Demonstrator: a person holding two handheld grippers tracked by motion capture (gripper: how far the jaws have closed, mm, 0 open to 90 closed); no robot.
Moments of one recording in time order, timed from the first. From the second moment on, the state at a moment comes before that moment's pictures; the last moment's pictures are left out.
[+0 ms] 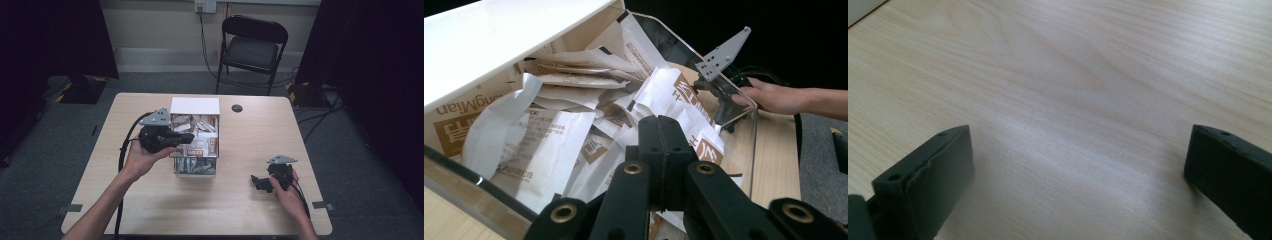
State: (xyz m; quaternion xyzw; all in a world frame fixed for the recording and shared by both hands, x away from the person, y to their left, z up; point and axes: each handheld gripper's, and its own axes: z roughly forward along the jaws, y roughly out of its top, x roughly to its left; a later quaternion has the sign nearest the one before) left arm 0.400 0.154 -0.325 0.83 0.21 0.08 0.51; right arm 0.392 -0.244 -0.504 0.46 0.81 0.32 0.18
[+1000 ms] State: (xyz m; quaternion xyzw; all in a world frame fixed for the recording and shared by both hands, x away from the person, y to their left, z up) left arm 0.389 0.151 -0.326 0.82 0.19 0.03 0.54; right arm 0.392 -0.244 -0.504 0.46 0.81 0.32 0.18
